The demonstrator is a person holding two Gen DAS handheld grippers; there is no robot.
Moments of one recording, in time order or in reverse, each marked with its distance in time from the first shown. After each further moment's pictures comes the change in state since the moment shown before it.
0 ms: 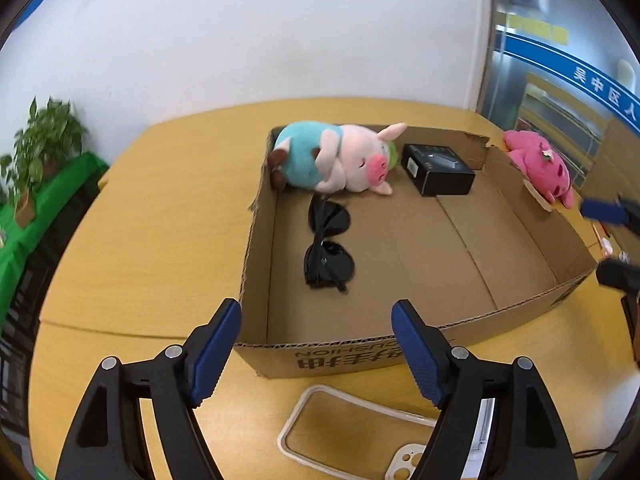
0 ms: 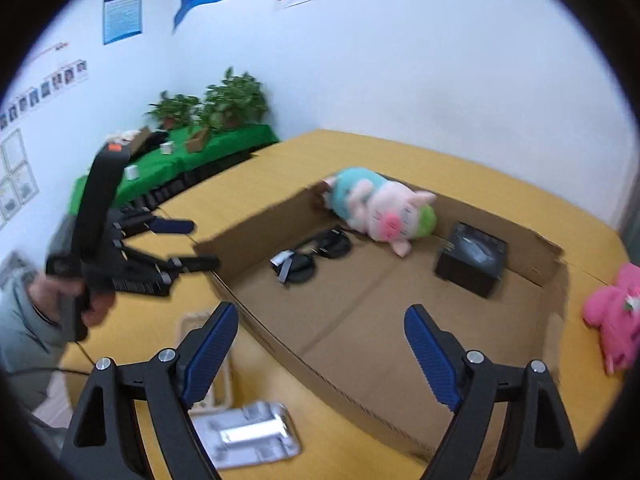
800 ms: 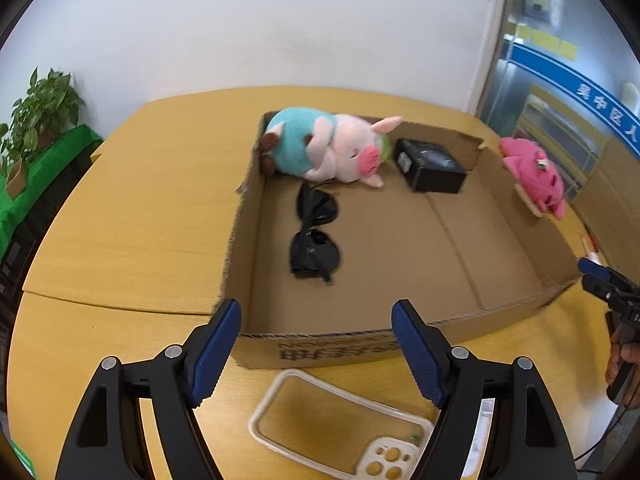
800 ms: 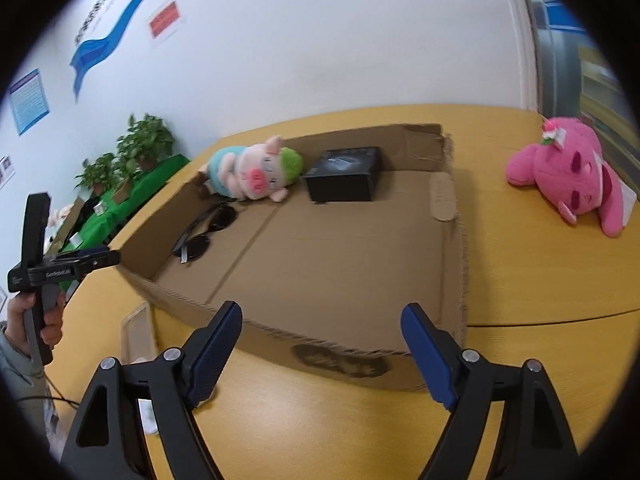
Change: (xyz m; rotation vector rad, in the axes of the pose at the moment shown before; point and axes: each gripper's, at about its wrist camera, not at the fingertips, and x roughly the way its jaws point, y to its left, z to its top) left arm -0.008 -0.015 -0.010 -0.039 0.012 -0.055; right arm -0.017 -0.098 -0.081 0.351 -0.009 -0.091
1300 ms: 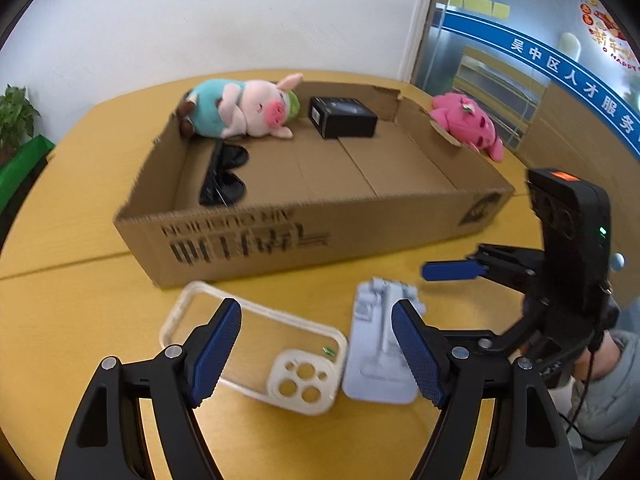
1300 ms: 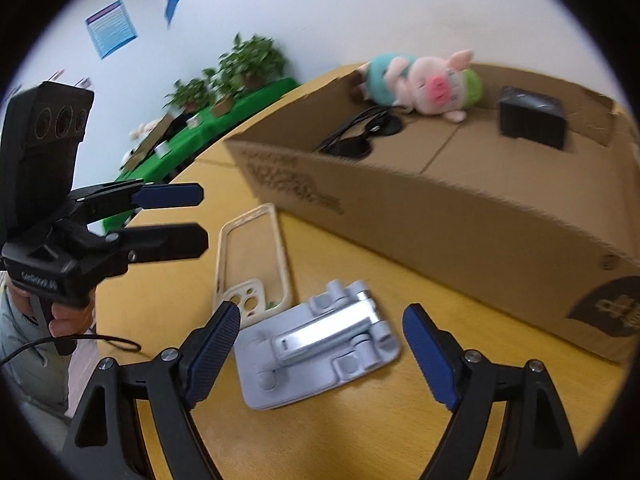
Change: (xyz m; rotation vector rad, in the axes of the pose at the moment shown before) left arm -0.022 -0.057 -0.074 0.103 0.076 -0.162; right arm 0.067 0.117 -0.061 -0.210 0.228 0.328
